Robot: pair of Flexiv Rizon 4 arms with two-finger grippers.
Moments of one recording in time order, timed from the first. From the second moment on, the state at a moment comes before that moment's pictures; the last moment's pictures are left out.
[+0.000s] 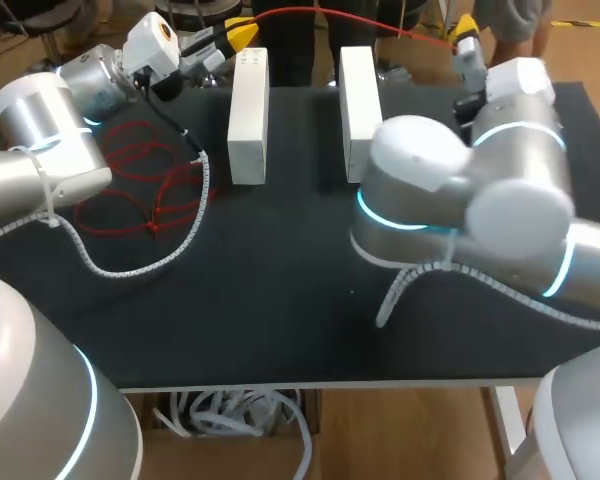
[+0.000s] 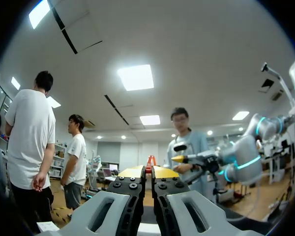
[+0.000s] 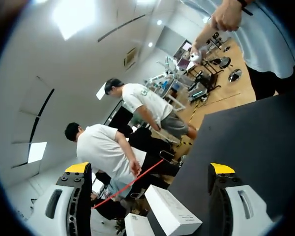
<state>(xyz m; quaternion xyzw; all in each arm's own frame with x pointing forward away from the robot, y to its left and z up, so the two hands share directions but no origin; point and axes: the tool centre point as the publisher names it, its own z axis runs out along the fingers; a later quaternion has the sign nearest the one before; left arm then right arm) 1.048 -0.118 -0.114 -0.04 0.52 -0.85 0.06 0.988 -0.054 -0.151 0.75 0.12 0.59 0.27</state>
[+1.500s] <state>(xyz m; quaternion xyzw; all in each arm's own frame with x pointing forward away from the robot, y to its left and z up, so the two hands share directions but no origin) 1.048 -0.118 -0.114 -0.04 0.52 -0.85 0.06 1.005 -0.027 -0.139 0.81 -0.09 0.57 -0.05</state>
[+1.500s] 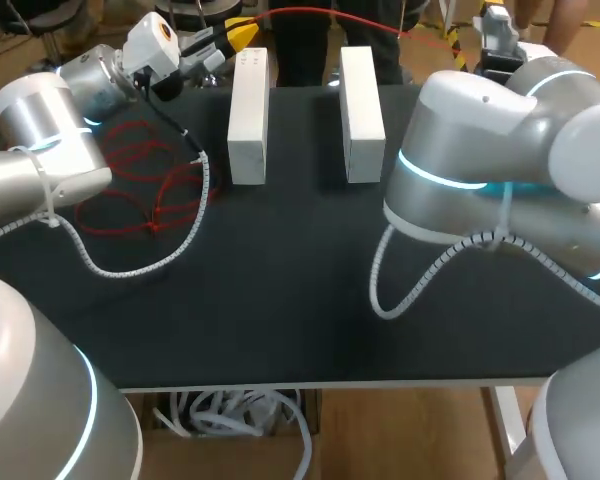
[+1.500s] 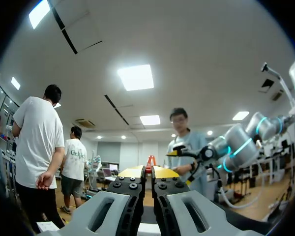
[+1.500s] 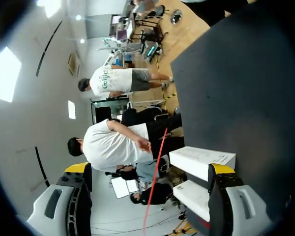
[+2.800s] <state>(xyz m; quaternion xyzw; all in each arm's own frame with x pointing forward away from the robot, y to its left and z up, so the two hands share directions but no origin) 1.048 -0.118 -0.114 -0.04 0.52 -0.85 0.06 1.066 -0.010 -0.146 0.67 -0.16 0.71 -0.14</state>
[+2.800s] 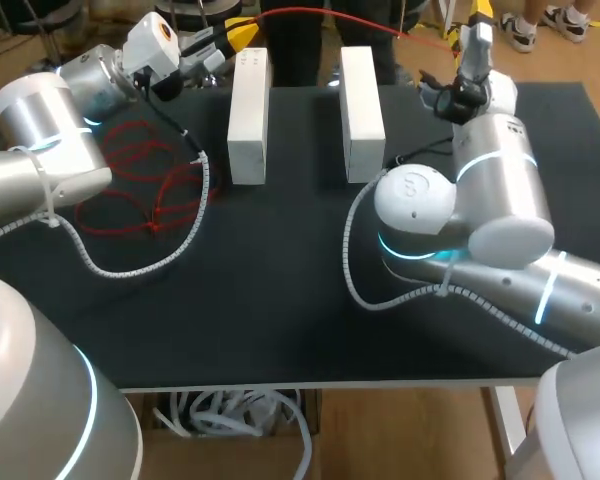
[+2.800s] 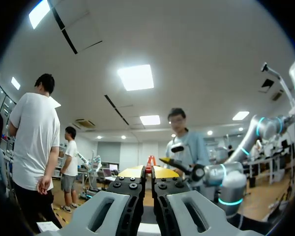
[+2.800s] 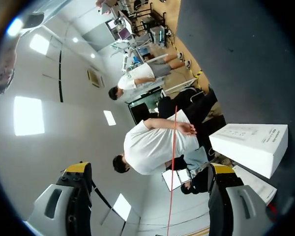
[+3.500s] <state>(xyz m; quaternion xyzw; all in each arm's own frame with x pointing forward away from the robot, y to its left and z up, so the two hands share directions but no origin) 1.048 -0.118 -0.114 -0.04 0.52 -0.85 0.06 1.070 -0.015 -0.138 0.68 -0.16 0.70 -0.12</state>
